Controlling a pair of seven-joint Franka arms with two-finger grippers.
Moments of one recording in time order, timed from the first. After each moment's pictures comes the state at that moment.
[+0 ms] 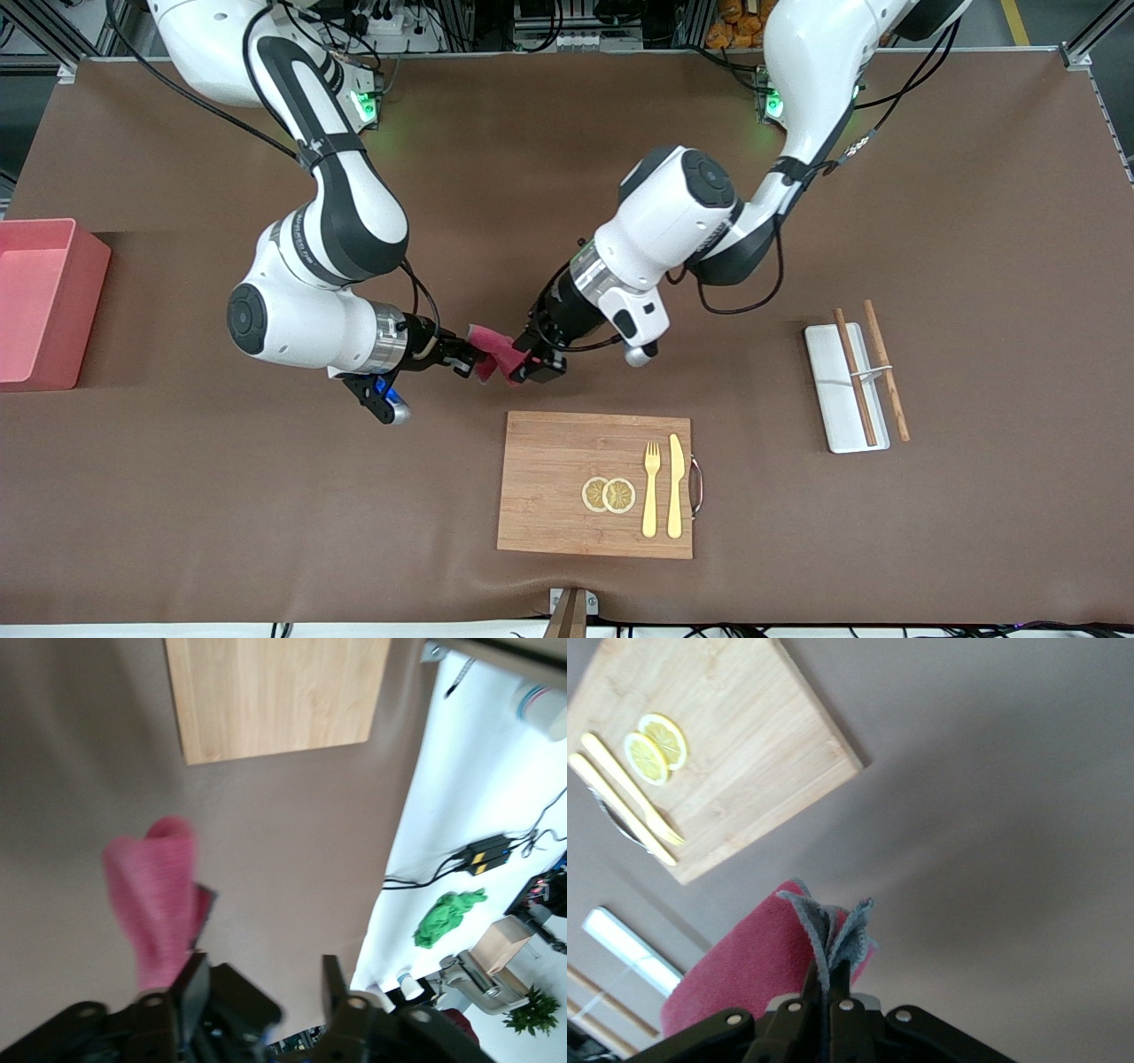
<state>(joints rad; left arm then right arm) -0.43 0.63 -0.34 -1.35 -0.18 2.61 -1.96 0.47 0.55 -0.11 -1.47 0.64 1.96 0.68</state>
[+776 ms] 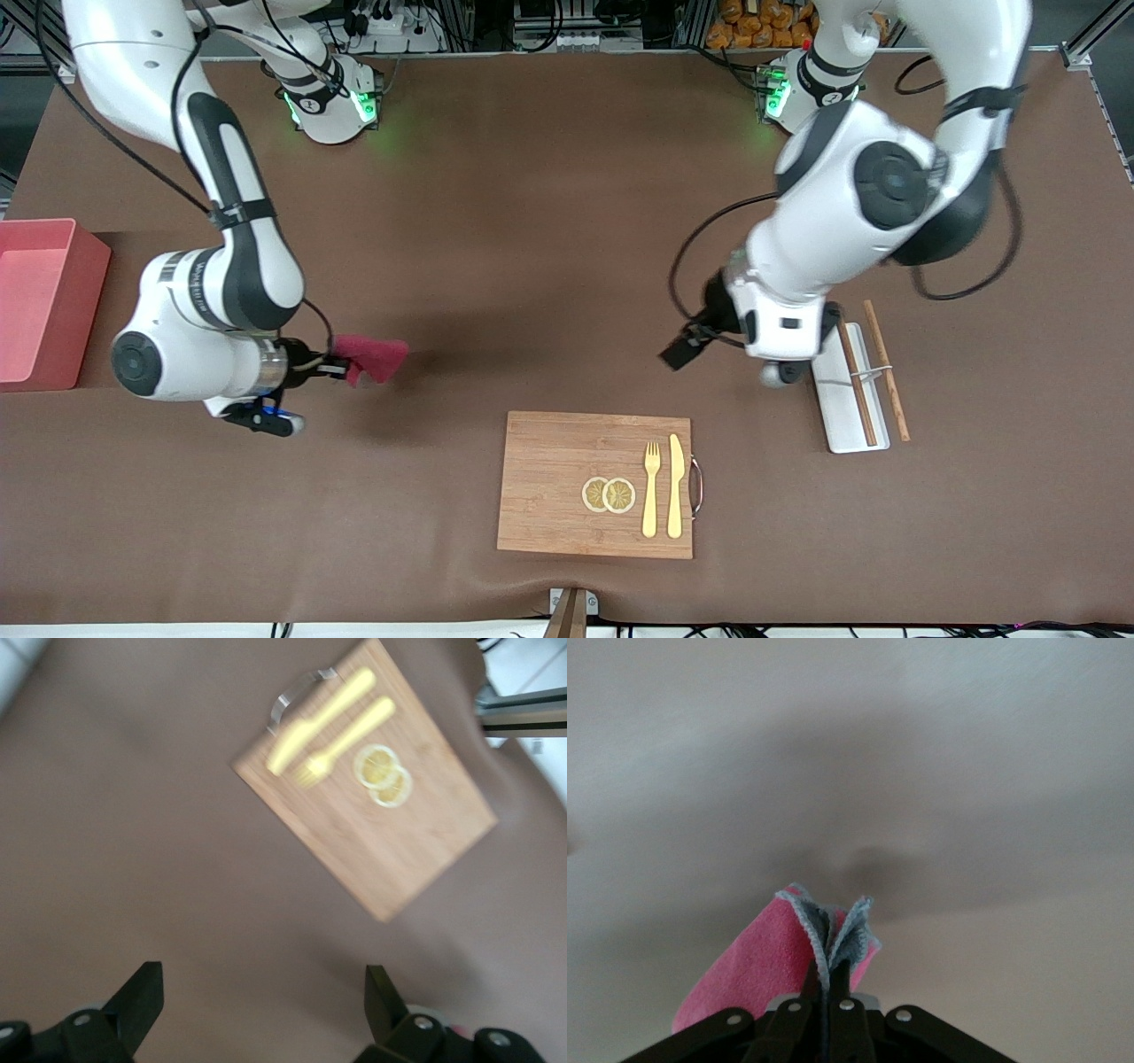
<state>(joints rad) -0.16 0.42 -0.33 -1.35 -0.06 1.85 -1.14 0.21 0.52 -0.14 -1.69 0.31 1.99 0.11</state>
